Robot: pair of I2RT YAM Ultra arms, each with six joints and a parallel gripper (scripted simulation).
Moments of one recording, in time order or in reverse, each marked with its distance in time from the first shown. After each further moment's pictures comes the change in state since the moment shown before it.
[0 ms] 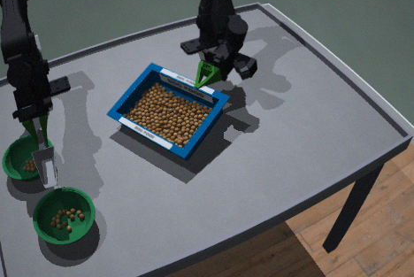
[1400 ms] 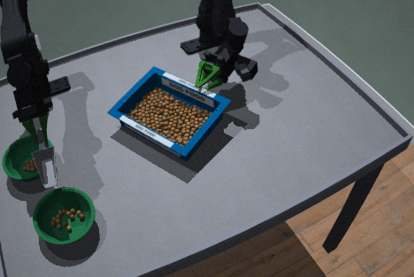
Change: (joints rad) left arm 0.016 0.056 -0.040 0.122 0.013 -0.024; right arm 0.000 0.000 0.000 0.000 0.000 0.000
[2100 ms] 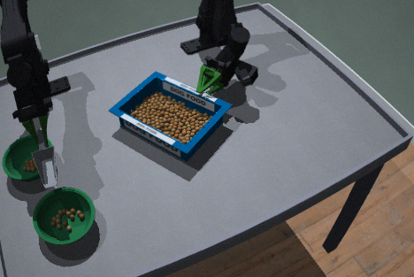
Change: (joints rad) left arm 0.022 0.079 -0.026 0.040 0.016 0.015; right arm 0.000 0.000 0.000 0.000 0.000 0.000
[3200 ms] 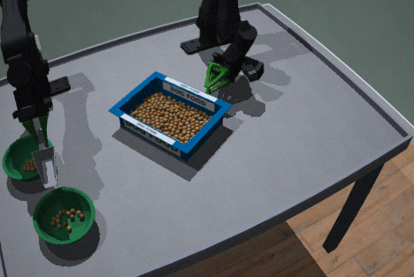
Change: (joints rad) left arm 0.121 0.002 -0.069 0.071 0.101 0.056; right arm 0.000 0.000 0.000 0.000 0.000 0.000
